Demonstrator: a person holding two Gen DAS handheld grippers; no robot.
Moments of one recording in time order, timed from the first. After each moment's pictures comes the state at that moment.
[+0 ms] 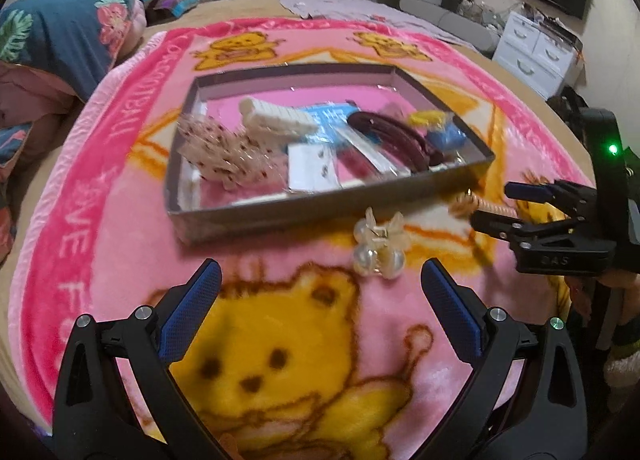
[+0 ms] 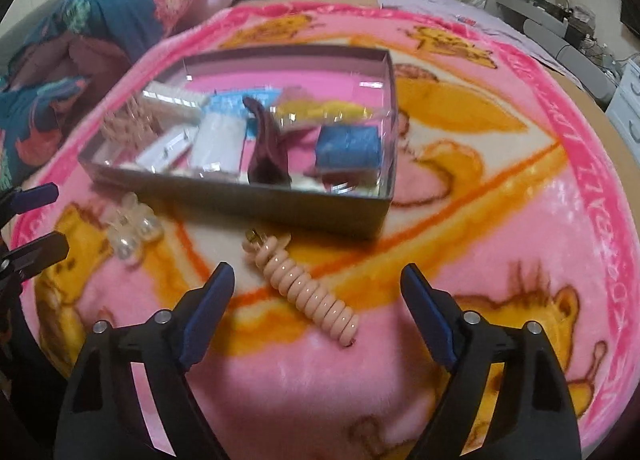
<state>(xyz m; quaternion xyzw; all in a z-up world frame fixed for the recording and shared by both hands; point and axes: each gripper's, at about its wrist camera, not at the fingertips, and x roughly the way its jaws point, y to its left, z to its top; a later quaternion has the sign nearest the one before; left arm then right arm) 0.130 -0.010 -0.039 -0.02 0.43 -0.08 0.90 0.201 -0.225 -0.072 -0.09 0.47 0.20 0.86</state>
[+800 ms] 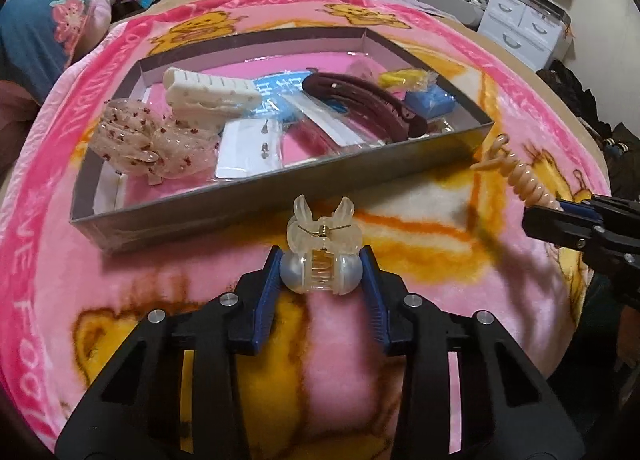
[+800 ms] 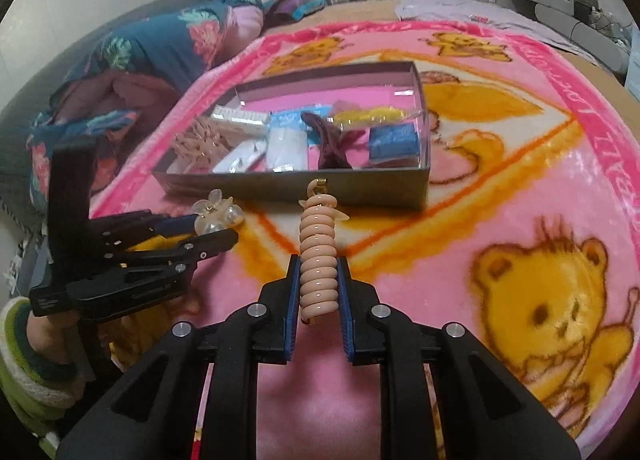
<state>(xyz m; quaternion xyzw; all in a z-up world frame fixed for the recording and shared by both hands) 0.156 -0.041 -0.070 -0.01 0.46 -0.11 0.88 0.148 -0.244 -0.036 0.01 0.42 0.27 0.87</state>
